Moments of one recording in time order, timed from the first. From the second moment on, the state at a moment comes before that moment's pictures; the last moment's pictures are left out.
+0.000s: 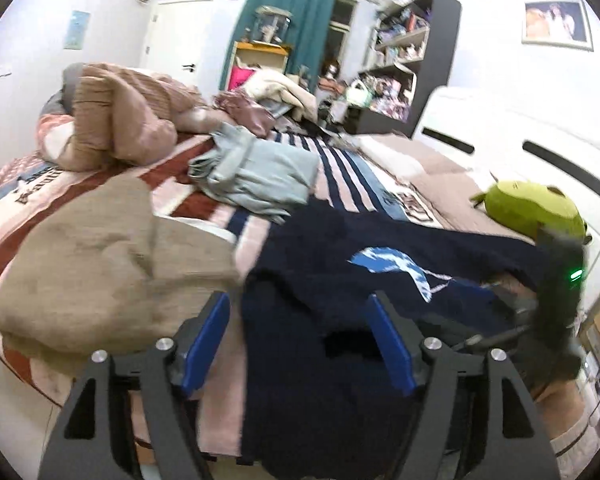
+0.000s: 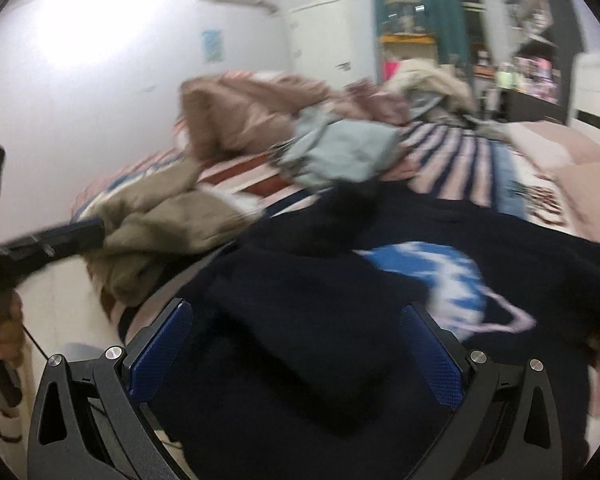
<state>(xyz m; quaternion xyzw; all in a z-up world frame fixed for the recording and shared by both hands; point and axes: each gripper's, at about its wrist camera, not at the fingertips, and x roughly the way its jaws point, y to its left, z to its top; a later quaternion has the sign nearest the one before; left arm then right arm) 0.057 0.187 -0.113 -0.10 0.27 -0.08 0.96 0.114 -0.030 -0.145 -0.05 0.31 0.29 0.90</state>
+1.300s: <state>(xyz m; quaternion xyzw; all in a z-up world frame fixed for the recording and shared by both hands) 0.069 0.116 -0.109 -0.08 0.28 -0.12 0.95 0.071 -0.217 -0.192 0.22 0.33 0.13 0.91</state>
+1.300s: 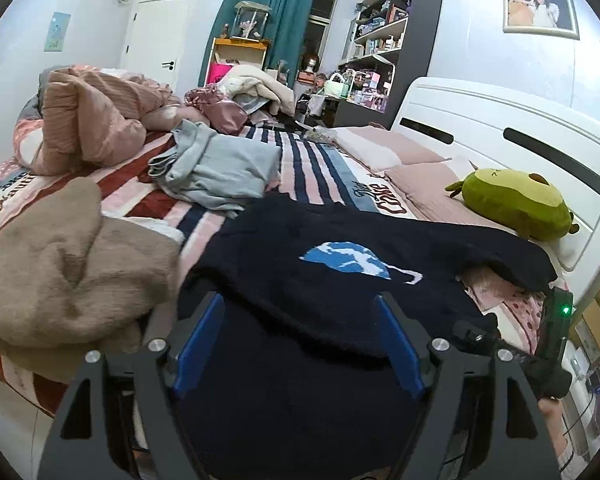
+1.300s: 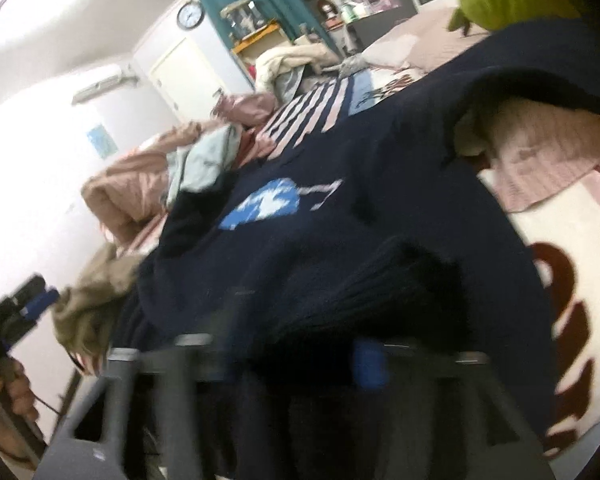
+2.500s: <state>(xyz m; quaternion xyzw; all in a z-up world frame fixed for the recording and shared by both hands) 0.065 0.088 -0.096 -0.07 0.27 -0.15 0.95 0.048 -0.323 -0.145 0.20 0.32 0.04 0.92</state>
